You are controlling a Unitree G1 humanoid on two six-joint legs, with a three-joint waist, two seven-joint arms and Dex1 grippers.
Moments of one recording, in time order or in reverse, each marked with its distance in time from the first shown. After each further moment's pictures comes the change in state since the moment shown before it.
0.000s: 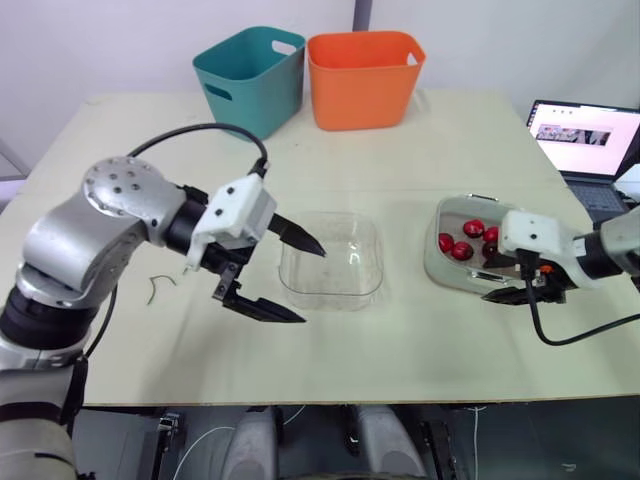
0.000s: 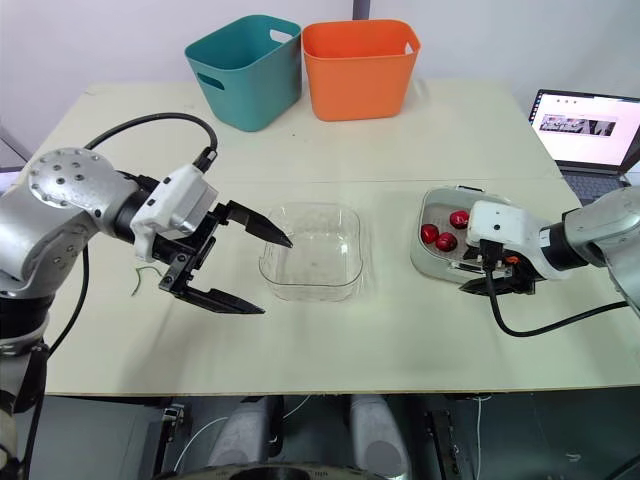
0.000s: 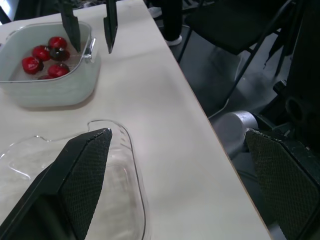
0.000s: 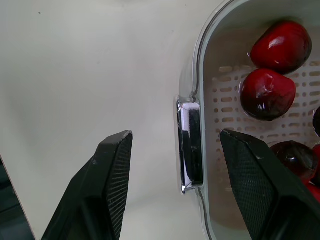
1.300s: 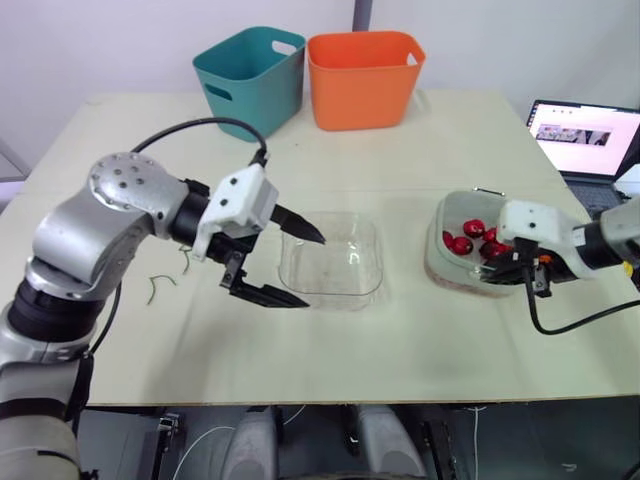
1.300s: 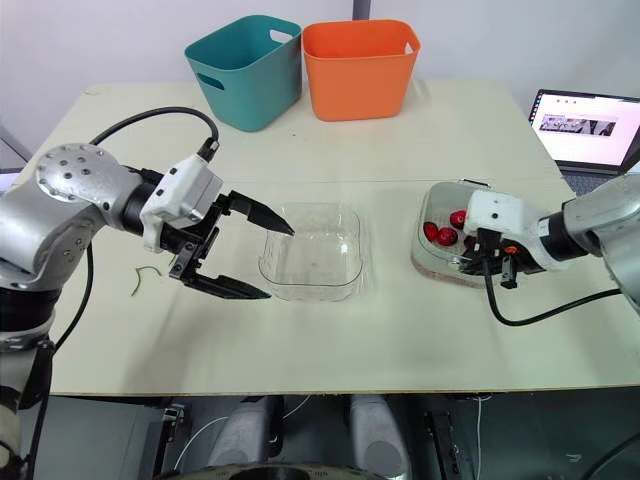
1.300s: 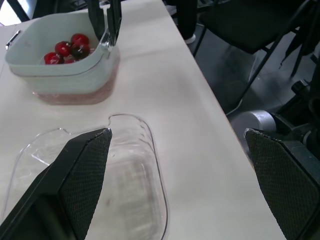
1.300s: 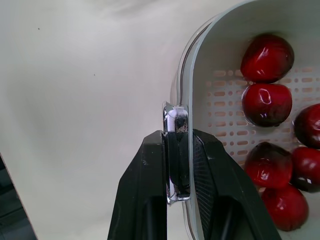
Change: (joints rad) left arm -0.020 -0.021 -0.008 0.077 0.048 -0.048 0.018; right arm -0.082 0.007 -0.018 0.004 -0.017 0.076 0.074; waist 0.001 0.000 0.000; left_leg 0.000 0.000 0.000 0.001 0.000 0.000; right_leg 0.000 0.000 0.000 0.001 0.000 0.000
